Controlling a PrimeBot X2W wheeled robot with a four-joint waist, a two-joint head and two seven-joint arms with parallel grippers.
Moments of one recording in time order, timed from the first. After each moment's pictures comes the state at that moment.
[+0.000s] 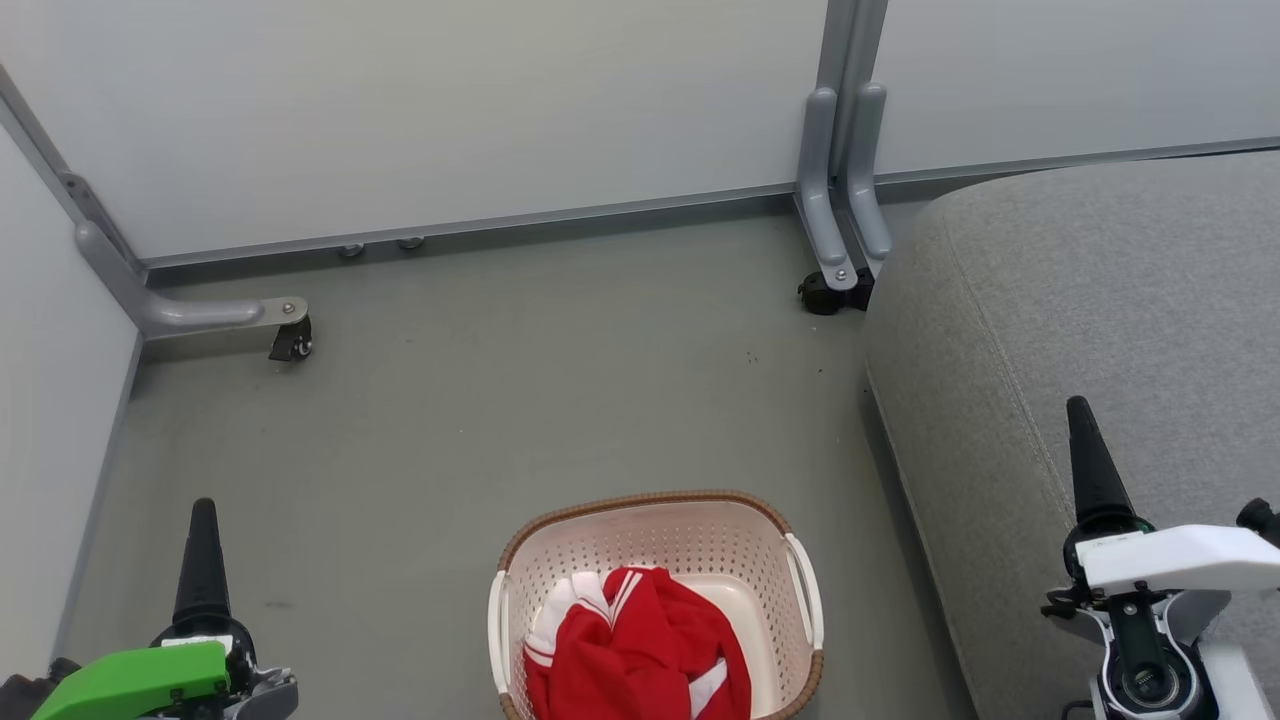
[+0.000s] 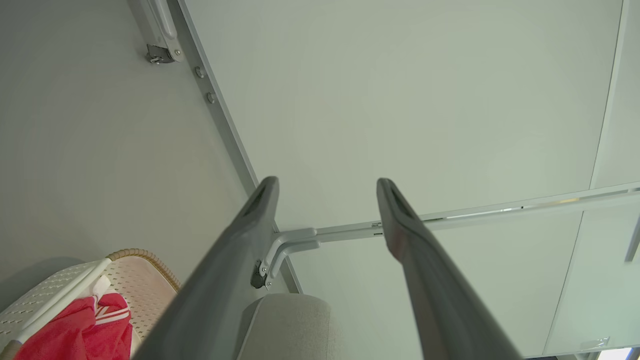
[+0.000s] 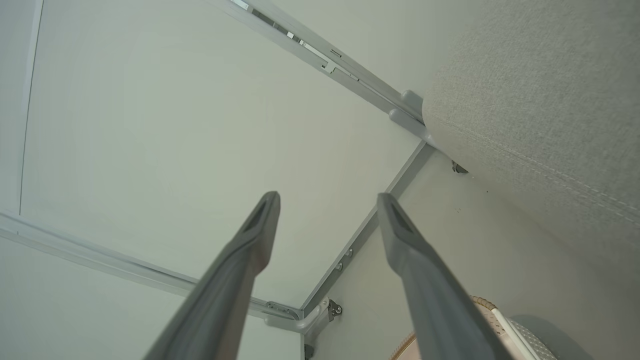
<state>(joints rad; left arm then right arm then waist) -0.04 0.04 0.17 0.26 -1.42 -0.13 -0.03 -0.07 -0.04 -0.14 0.17 1.07 0.13 -0.03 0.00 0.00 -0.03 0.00</state>
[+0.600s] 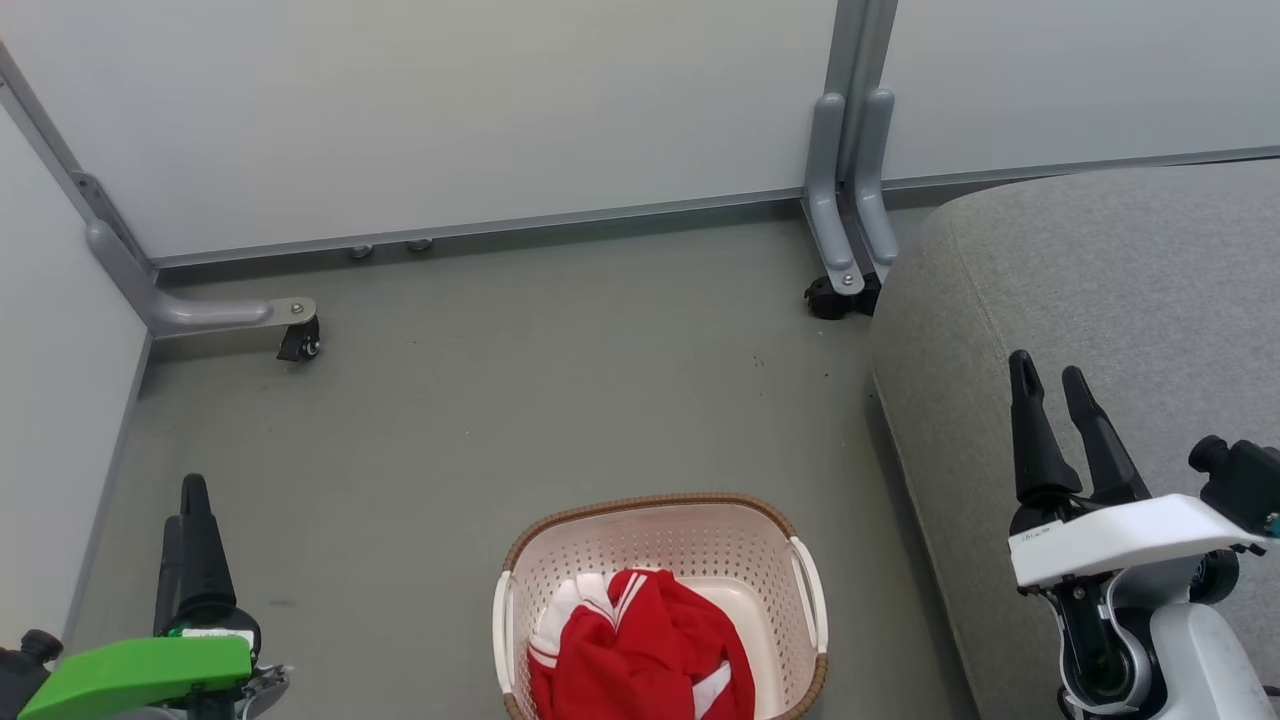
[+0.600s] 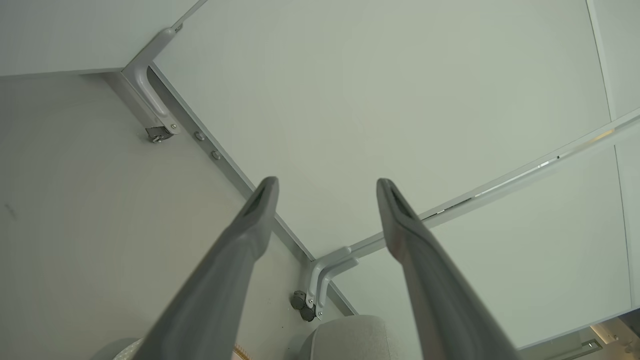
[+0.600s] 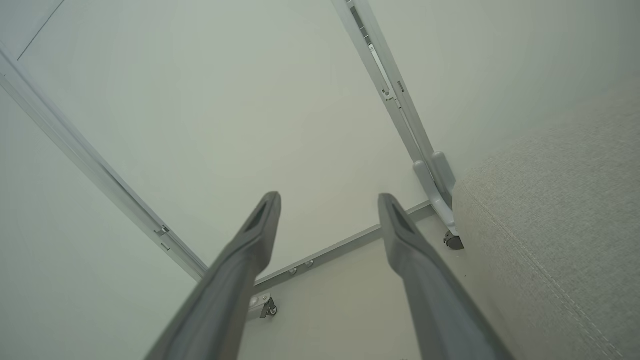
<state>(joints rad) -0.01 0.04 0.17 0.15 -1.11 -0.13 -0.09 -0.08 -0.07 -0.03 0.04 0.63 0.13 -0.09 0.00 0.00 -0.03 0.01</state>
